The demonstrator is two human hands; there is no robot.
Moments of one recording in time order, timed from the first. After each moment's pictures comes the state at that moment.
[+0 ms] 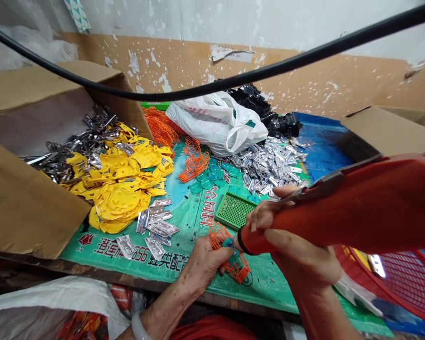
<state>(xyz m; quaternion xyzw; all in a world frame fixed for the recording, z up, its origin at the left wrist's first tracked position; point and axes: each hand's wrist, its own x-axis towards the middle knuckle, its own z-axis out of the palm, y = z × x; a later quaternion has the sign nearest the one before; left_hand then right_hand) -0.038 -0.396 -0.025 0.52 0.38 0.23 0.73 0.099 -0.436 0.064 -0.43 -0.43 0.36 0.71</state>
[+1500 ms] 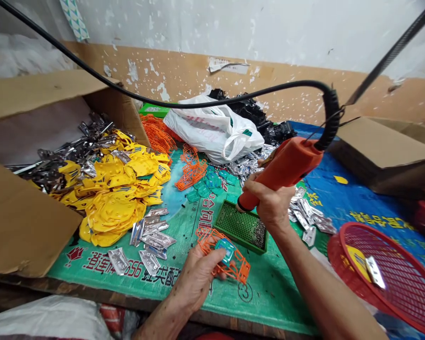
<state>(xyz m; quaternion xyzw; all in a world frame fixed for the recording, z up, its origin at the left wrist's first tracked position) -0.037 -0.396 -0.014 0.31 0.39 0.30 0.81 0.136 -0.343 0.044 -0.56 -0.36 0.16 0.72</state>
